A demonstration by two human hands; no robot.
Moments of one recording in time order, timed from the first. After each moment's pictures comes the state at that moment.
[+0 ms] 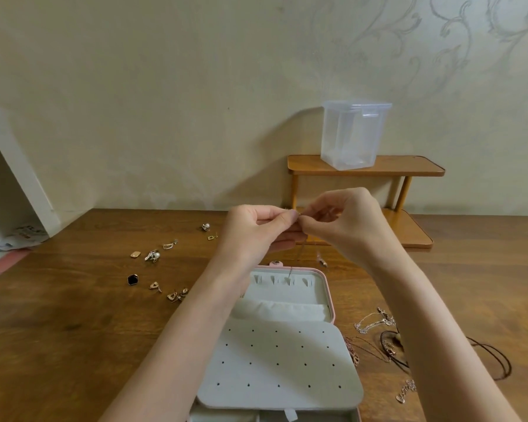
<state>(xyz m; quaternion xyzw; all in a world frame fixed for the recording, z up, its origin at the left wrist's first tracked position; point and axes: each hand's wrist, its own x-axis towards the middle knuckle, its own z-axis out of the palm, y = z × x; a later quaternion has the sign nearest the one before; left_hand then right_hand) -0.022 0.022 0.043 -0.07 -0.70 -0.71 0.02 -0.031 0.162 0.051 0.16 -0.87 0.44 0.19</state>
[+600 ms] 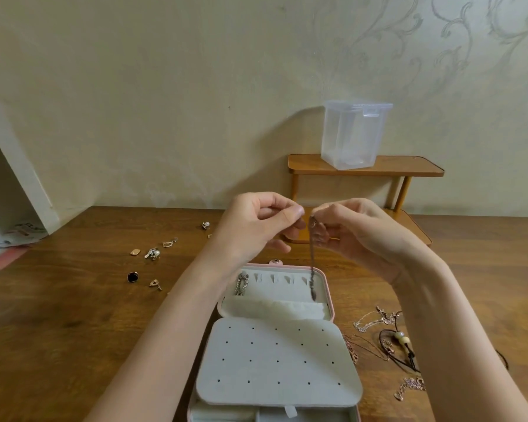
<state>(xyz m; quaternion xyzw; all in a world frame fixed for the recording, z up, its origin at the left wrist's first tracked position) -0.019 0.011 0.056 -0.16 -0.75 -0.64 0.02 -0.030 0.179 0.052 0.16 -0.68 0.71 -0.10</state>
